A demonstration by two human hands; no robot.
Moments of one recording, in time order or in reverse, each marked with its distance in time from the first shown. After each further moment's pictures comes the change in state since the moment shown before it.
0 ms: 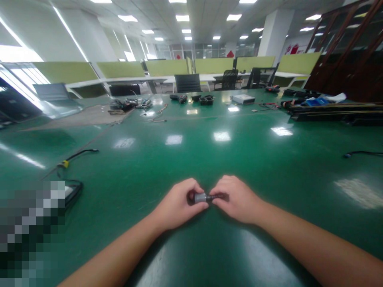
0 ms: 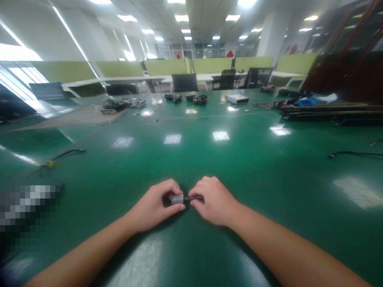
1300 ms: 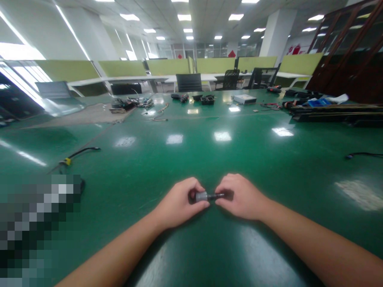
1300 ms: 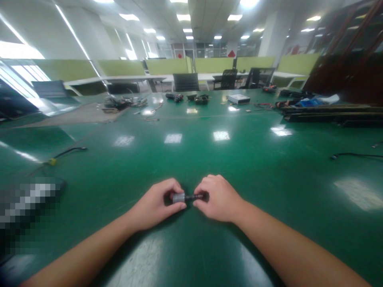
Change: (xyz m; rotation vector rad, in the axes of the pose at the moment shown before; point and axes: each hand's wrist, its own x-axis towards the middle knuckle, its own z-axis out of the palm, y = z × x) left_hand -0.002 -0.003 0.000 0.019 0.004 0.002; right_hand -0.003 0.006 -0.007 -0.033 0.006 0.014
